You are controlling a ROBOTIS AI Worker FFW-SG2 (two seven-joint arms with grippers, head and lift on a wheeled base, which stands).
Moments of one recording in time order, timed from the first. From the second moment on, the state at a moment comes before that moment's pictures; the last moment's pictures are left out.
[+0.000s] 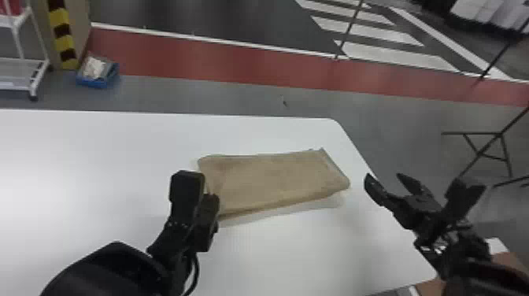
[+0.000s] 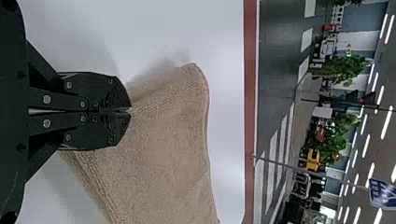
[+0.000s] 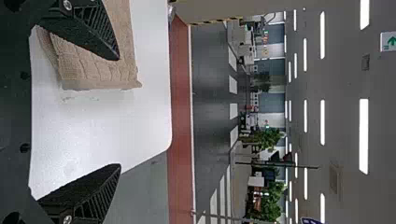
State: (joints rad) left arm -0.09 0.04 -0.63 -1.59 0.36 0.49 0.31; right arm 0.23 -0.27 -0.55 -1.71 -0.28 0.24 0.49
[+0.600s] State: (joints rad) left arm -0.02 0.16 -0.49 -1.83 0.37 0.66 0.31; right arm 0.21 -0.27 -0.53 -1.71 -0.27 0.26 0.49
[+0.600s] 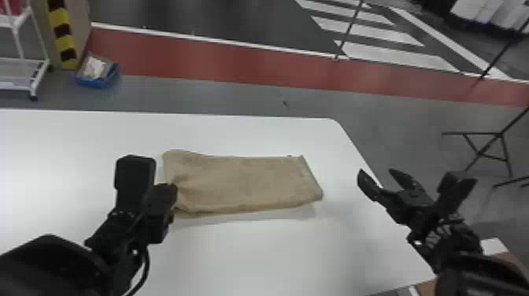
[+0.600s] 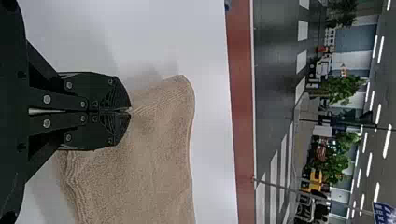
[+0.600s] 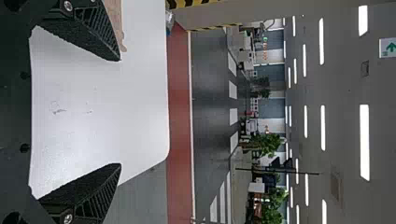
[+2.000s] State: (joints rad) left arm 0.13 0.25 -0.34 -2.05 0.21 0.65 0.30; right arm 0.17 -0.26 -0.49 -1.71 -0.25 0.29 0.49
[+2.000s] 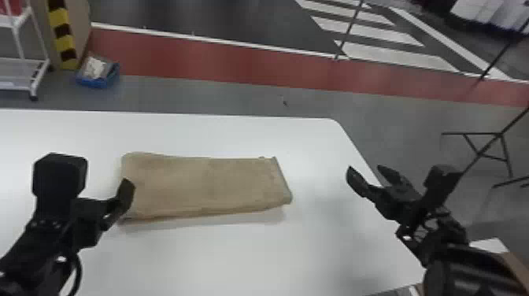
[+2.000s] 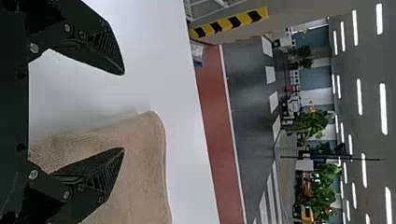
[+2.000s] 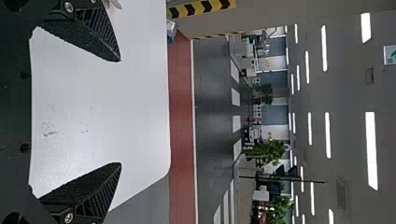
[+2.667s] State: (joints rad) left arm -0.01 0.23 -0.37 -1.88 0.27 0.61 0.18; right arm 0.17 -0.23 -0.45 -1.75 -0.25 0.43 0.50
